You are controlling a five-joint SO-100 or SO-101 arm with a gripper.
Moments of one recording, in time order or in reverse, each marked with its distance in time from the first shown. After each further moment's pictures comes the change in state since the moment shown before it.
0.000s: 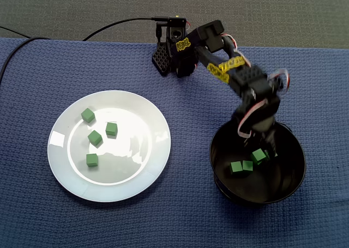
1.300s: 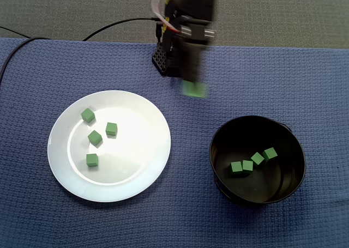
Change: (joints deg) arm 23.7 29.9 -11.2 -4.0 7.1
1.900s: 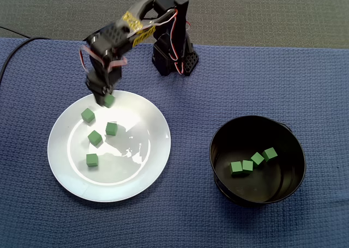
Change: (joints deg) arm 54.4 3.2 65.7 -6.7 -1.8
